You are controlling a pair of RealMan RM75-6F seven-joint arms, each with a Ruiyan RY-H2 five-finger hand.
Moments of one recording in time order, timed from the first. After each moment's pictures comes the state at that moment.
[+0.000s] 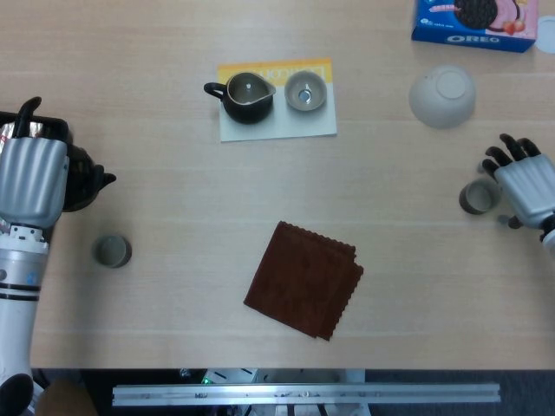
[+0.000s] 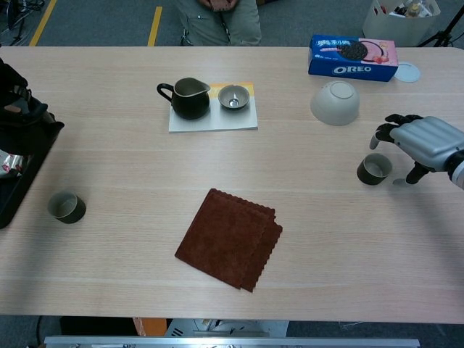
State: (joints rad) left arm -0.34 -1.34 -0.13 -1.67 1.34 1.39 0.31; right arm 0.44 -1.43 0.05 -1.36 -1.24 0.87 -0.47
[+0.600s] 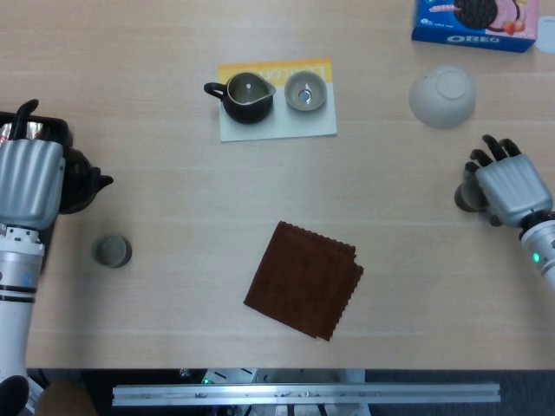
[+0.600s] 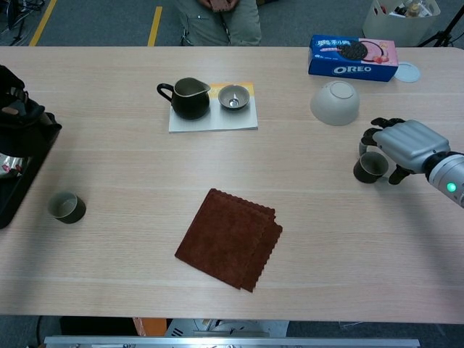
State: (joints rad) left arm -0.33 -1.33 -0.13 -1.67 1.34 1.37 0.29; right arm 0.48 -1.49 0.05 -1.36 -1.15 0.88 -0.56
